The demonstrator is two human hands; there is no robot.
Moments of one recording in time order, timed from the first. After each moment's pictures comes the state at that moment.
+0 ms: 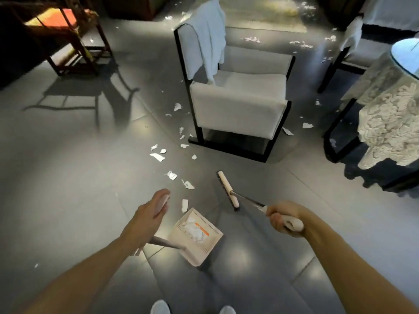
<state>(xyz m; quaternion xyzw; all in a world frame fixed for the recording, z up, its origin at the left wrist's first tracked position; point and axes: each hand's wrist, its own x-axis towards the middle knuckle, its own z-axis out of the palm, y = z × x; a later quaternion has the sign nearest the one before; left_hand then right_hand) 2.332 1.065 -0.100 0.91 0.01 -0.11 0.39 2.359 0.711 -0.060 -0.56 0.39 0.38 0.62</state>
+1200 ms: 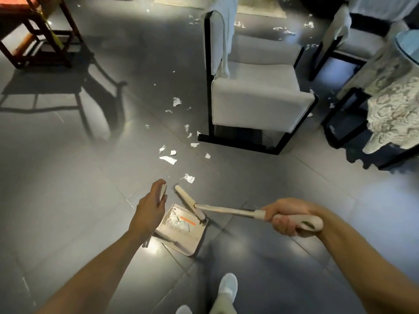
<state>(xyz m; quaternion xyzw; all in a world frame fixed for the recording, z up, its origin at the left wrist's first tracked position) 2.477 1.340 -0.144 0.92 0.01 -0.09 0.38 2.438 1.015 -0.032 -0.54 0.40 0.50 0.55</state>
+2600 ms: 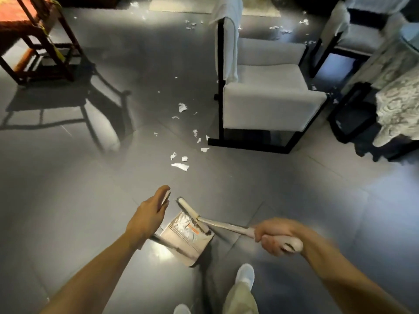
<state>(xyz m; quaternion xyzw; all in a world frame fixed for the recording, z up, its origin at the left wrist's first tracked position) 2.531 1.453 -0.143 0.94 -0.07 -0.15 0.30 2.453 1.145 -0.067 -0.54 0.38 0.55 0.51</state>
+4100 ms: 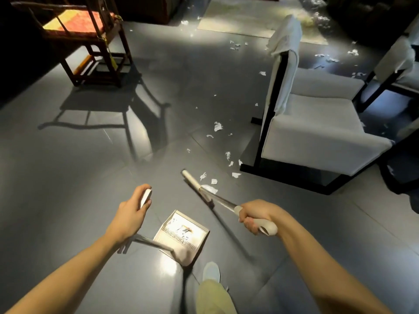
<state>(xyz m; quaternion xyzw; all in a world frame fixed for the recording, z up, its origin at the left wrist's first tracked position) 2.648 1.597 -0.133 0.92 0.06 -0.06 0.38 2.660 1.268 -0.075 -0.66 0.30 0.44 0.53</state>
